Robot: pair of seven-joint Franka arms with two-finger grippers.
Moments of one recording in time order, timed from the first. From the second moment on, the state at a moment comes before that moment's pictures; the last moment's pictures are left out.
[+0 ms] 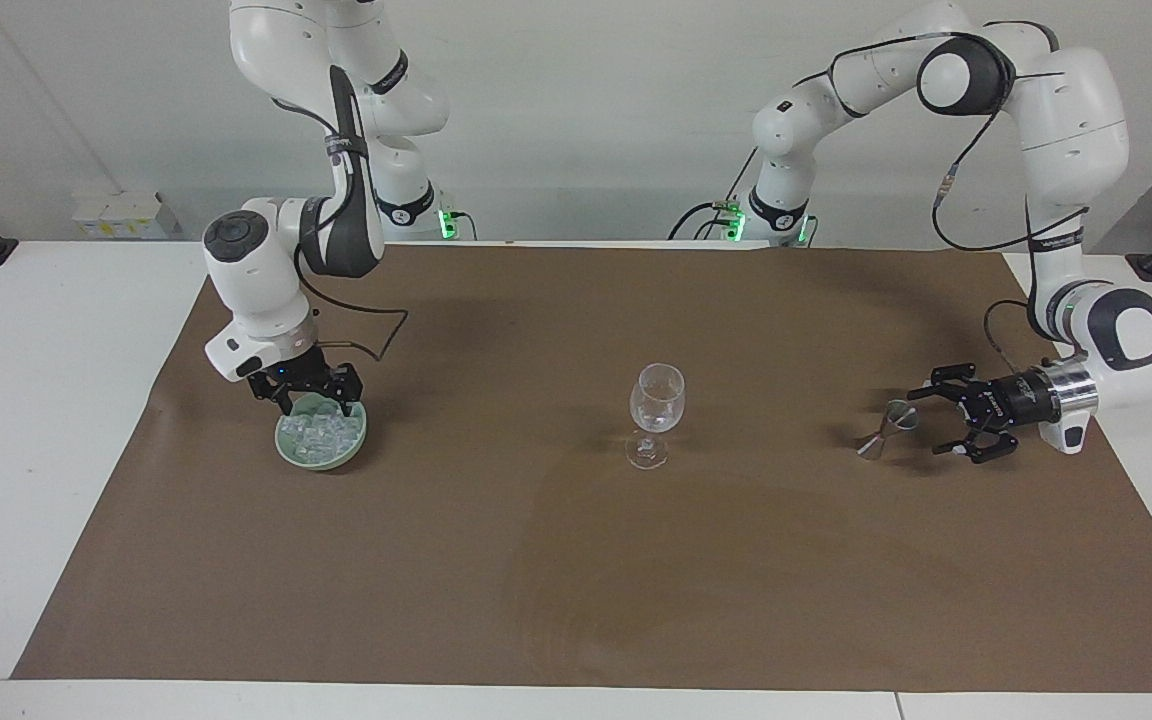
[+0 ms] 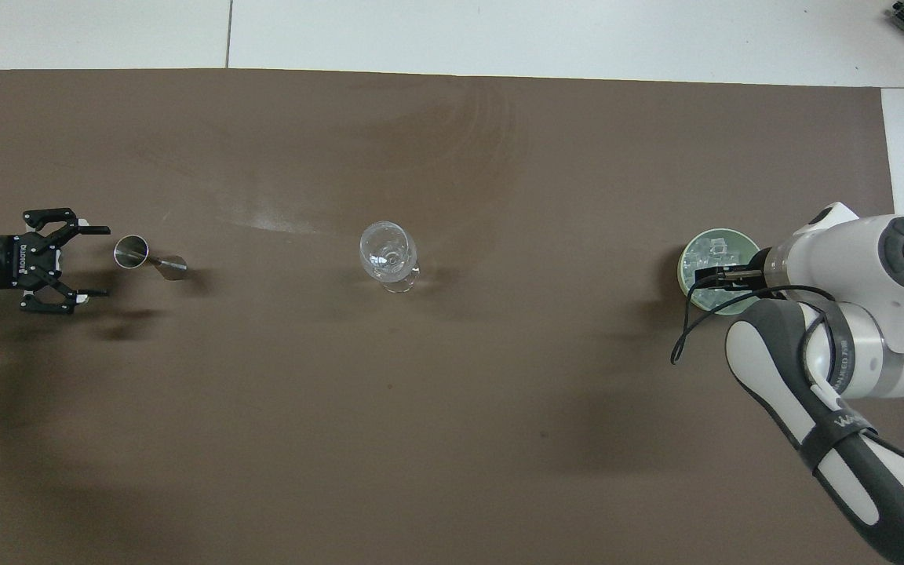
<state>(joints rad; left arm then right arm) 0.62 0.63 -0.19 -1.63 -0.91 1.55 -0.81 -0.01 0.13 -0.04 -2.17 -0.05 2.38 0.00</state>
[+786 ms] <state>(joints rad) 0.52 0.45 -0.23 -1.33 -0.62 1.48 -0.81 -0.01 0.15 -0.04 -2.19 -0.05 2.42 0.00</state>
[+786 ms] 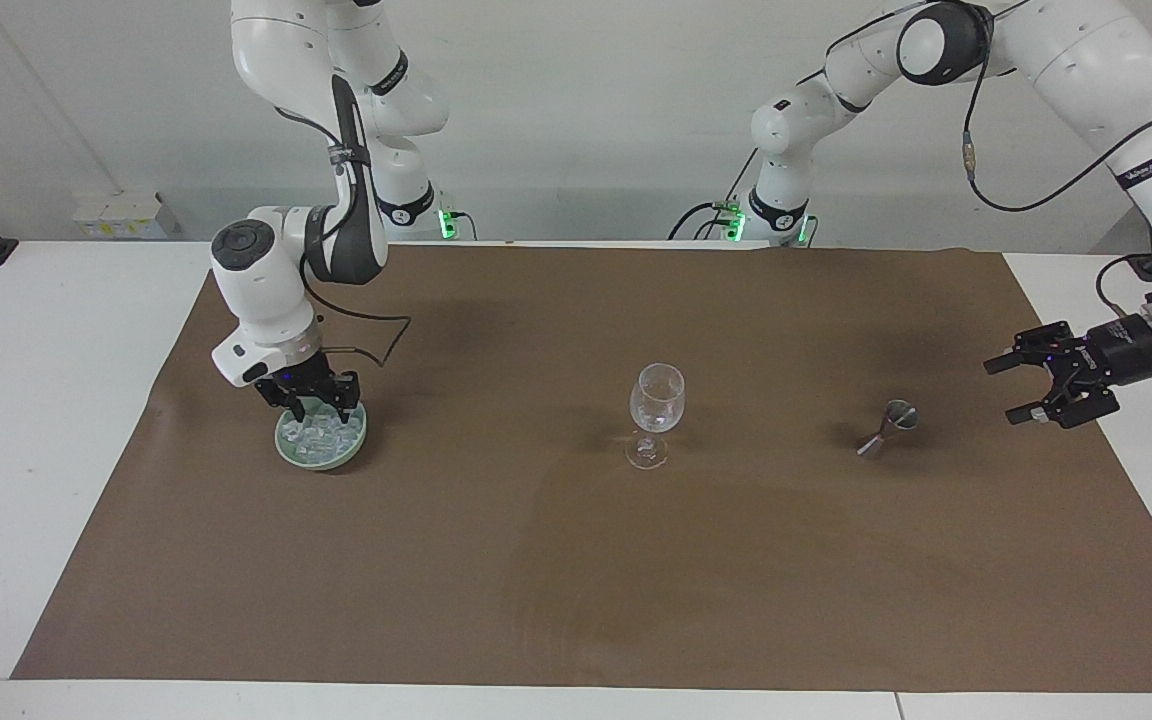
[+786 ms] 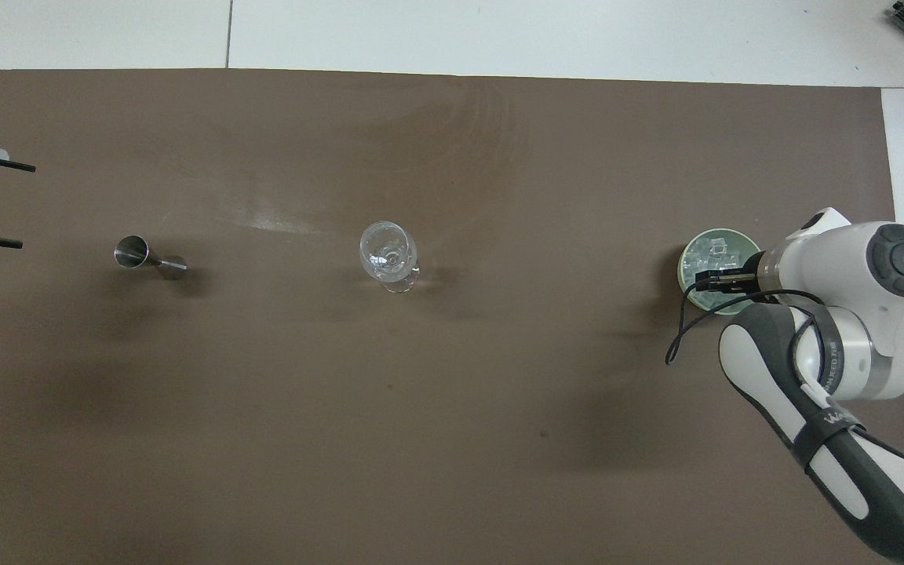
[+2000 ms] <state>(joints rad) 0.18 0.17 -0.24 -1.26 -0.12 1.36 -0.31 -0.02 0.12 -0.04 -2.20 -0.05 2.42 0.01</state>
